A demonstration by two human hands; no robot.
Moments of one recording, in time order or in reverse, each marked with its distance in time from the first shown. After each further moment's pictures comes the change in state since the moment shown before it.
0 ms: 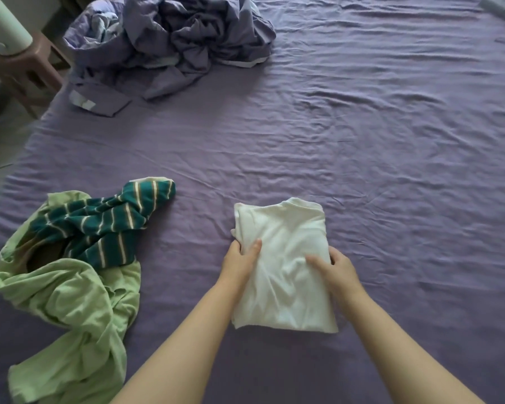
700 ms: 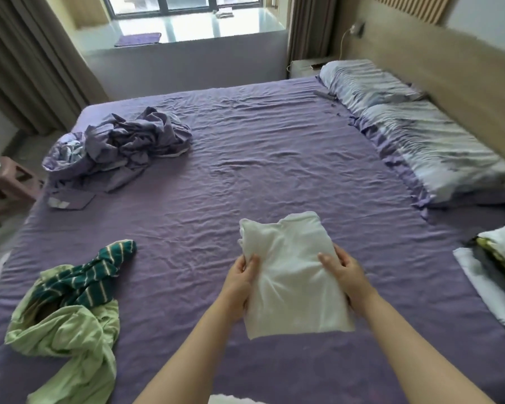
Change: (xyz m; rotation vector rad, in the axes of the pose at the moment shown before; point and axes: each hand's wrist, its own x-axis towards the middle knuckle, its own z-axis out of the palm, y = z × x) left_hand -0.281 0.072 0.107 -0.219 -0.439 0.169; right_hand -0.242 -0.032 -0.238 0.421 0.077 -0.226
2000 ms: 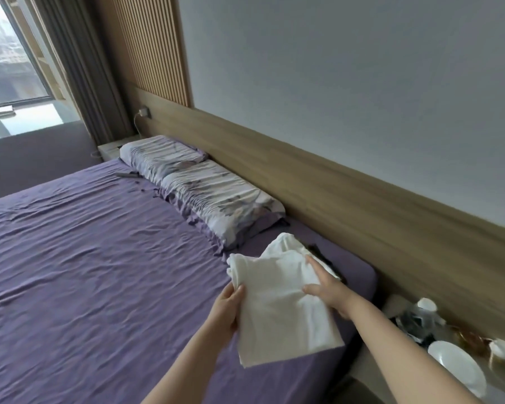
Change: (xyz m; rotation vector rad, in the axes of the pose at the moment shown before) left_hand -0.003 -0.089 0.492 0.194 -0.561 -0.143; right_hand -0.092 -0.073 -0.497 -0.288 0.332 0.054
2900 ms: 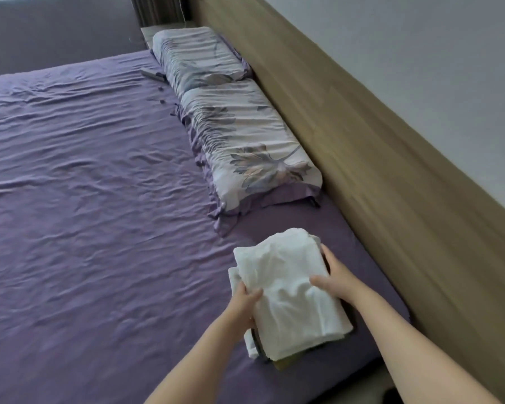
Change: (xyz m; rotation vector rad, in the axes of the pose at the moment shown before) left_hand 0.236 -0.082 0.079 -0.058 0.359 -0.359; right_hand 0.278 0.065 -0.117 -0.372 -0.359 0.087
